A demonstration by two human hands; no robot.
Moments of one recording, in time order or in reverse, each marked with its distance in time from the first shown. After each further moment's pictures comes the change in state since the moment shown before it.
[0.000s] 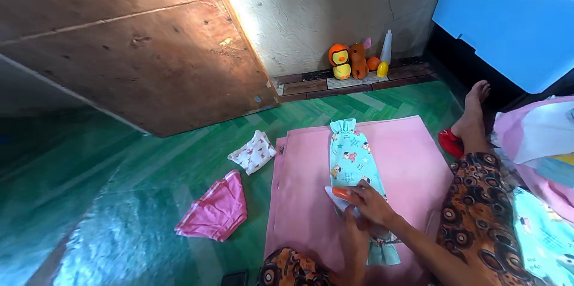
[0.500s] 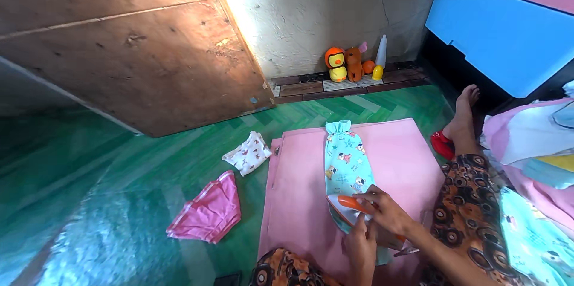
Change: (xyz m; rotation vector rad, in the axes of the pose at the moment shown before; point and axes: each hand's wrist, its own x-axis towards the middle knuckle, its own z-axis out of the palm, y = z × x) left_hand -0.029 0.011 0.022 -0.019 0.128 0.246; right_hand -0.048 0.013 -0.030 0.071 0.085 -0.129
